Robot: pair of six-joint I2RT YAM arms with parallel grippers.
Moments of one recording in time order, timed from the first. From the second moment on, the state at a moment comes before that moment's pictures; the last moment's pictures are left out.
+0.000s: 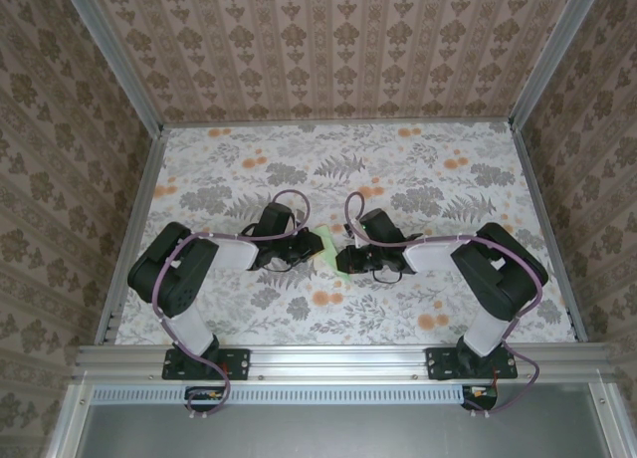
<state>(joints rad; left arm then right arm) -0.61 1.71 0.66 0.27 0.52 -0.98 0.61 1.71 0.71 0.11 -0.47 0.57</state>
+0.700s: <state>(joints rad) -0.62 1.68 0.65 0.34 0.58 -0.97 0.58 1.75 0.70 0.18 -0.55 0.62</state>
